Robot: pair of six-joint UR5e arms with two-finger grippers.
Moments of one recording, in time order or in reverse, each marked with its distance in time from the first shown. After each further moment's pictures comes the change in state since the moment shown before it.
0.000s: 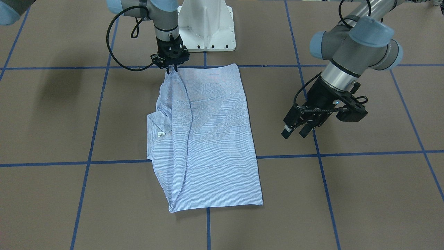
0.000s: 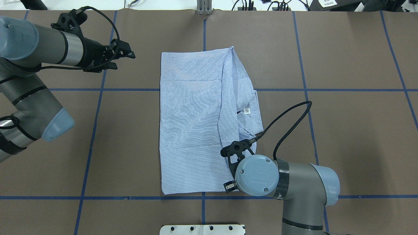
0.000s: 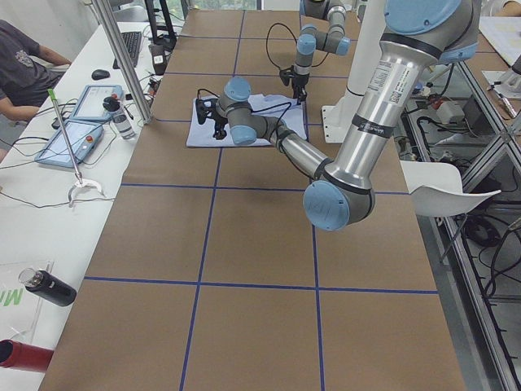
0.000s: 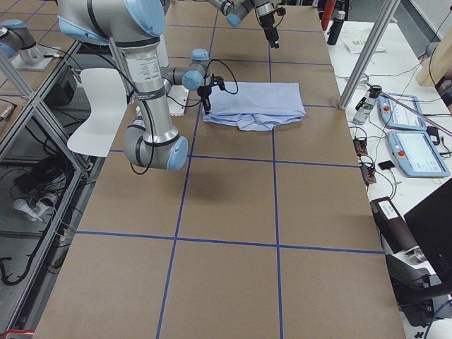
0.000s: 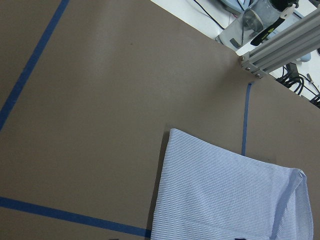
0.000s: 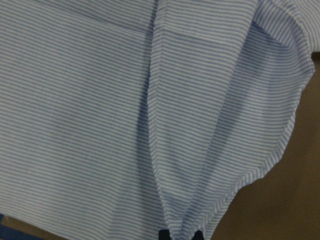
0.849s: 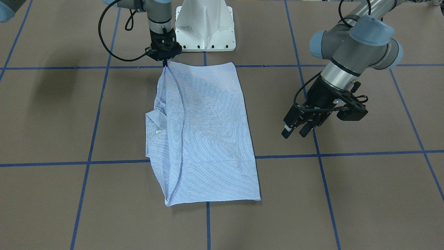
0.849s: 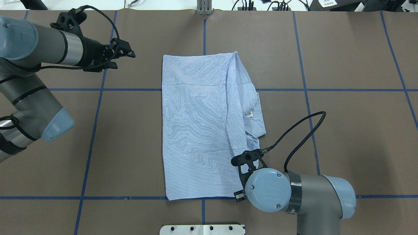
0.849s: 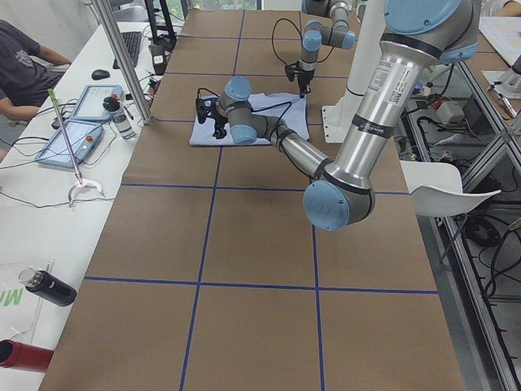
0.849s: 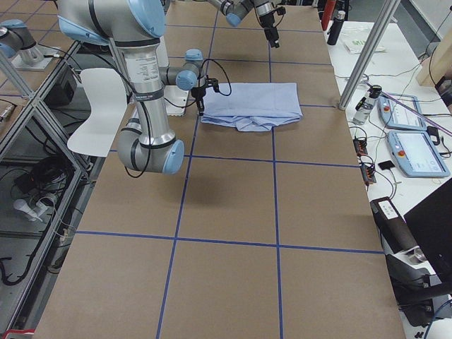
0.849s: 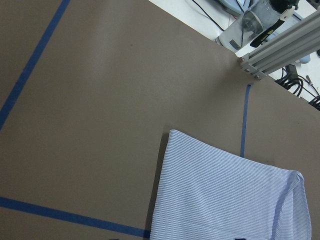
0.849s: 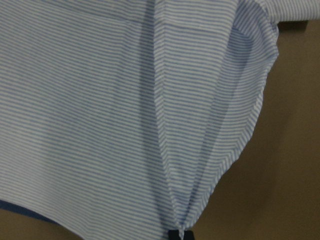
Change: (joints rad) left arm 0.000 0.000 -0.006 0.000 0.005 -0.010; right arm -0.055 -0.068 0.085 -0.054 -0.035 0.098
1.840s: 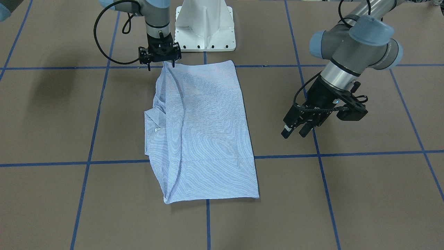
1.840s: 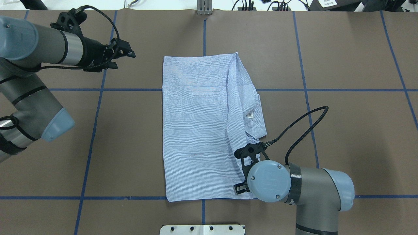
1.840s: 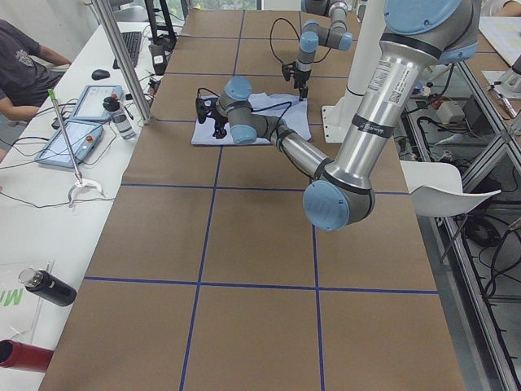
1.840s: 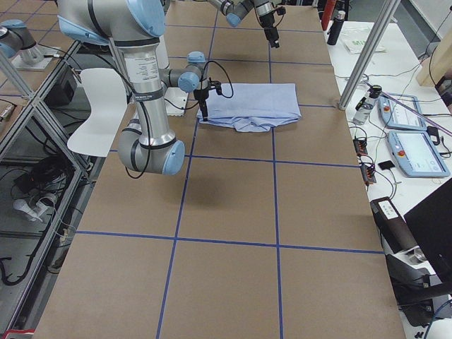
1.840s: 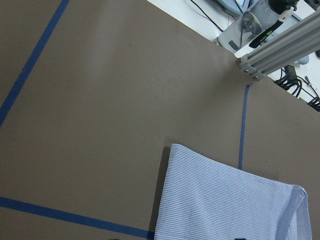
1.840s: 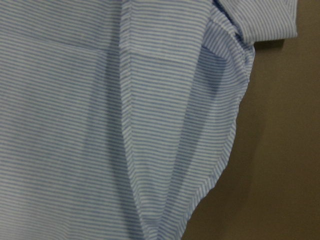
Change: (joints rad) left arm 0.000 0.000 0.000 0.000 0.001 0.000; right arm 0.043 0.004 -0.032 -0.001 -0.004 -0.022
